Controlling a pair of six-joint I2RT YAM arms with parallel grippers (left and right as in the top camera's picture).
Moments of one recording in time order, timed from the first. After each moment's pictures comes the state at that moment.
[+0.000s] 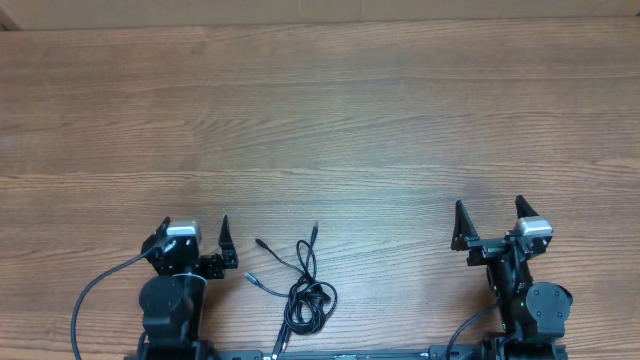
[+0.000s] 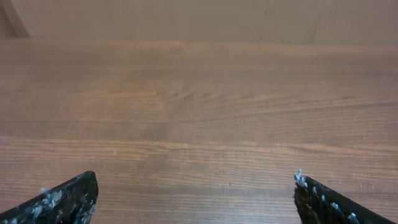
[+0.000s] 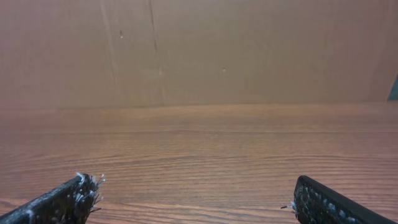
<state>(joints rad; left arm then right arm) 0.00 0.13 0.09 -0.24 -0.02 -0.03 -0.04 0.01 0.02 -0.03 -0.14 0.06</state>
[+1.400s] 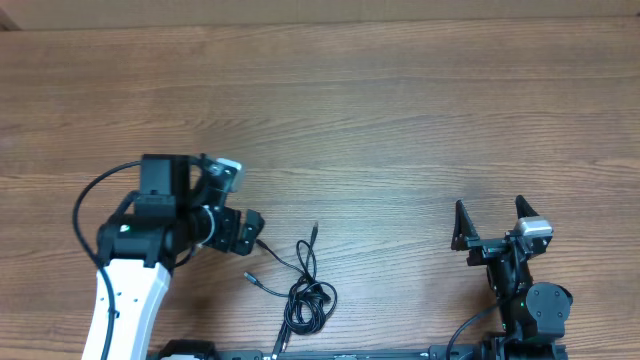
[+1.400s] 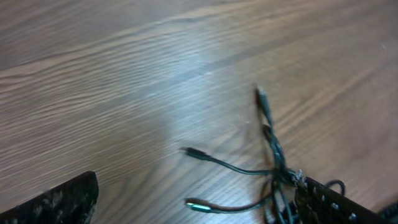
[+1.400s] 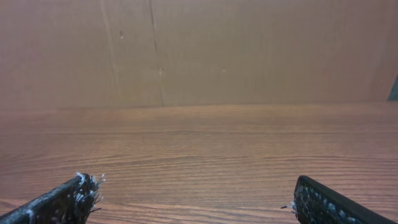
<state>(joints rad) -0.06 1.10 0.94 -0.98 0.32 0.21 -0.04 0.01 0.02 -0.02 -0.14 0.06</state>
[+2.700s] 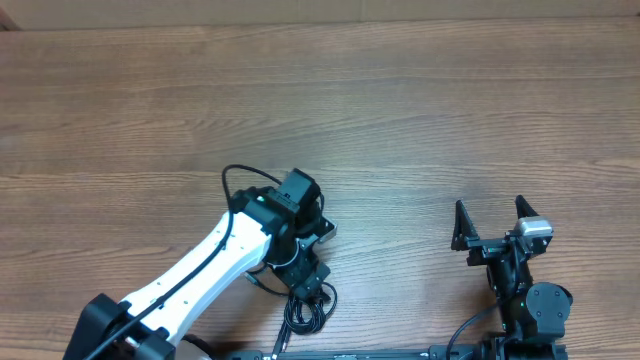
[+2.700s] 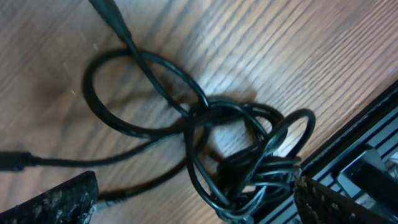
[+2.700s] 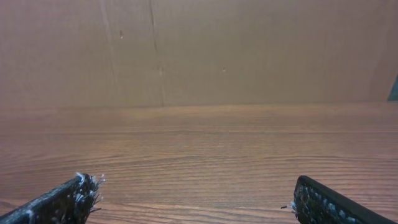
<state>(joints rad) -0.62 1.48 0.94 -1.05 0.23 0.13 -0.04 0.01 0.02 -0.02 -0.14 0.06</state>
